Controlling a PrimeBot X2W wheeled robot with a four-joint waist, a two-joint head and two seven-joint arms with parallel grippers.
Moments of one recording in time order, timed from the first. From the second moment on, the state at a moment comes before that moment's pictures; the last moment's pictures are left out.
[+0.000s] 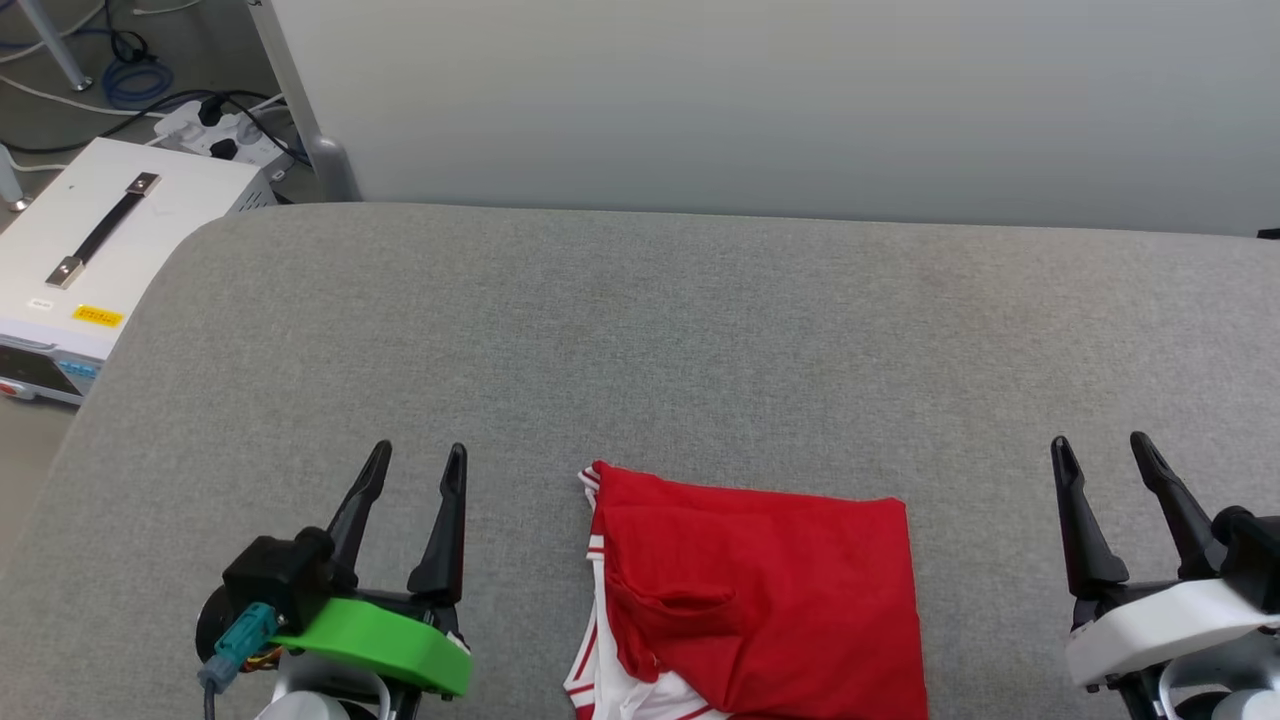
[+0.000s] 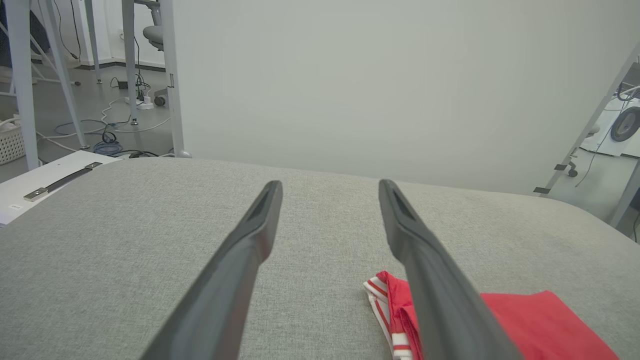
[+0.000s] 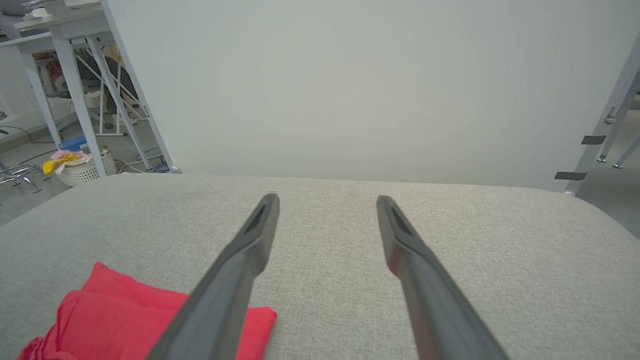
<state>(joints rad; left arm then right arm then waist) -0.03 0.20 -0.18 0.09 -0.39 -0.09 -0.26 0.05 -0.17 -0.02 -0.07 0.27 0.13 -0.09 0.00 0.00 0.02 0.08</state>
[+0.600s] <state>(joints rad) -0.02 0.16 -0.15 0.09 -0.32 -0.12 -0.26 0.06 -0.15 -0.01 -0.07 0.26 0.13 0.01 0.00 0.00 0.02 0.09</state>
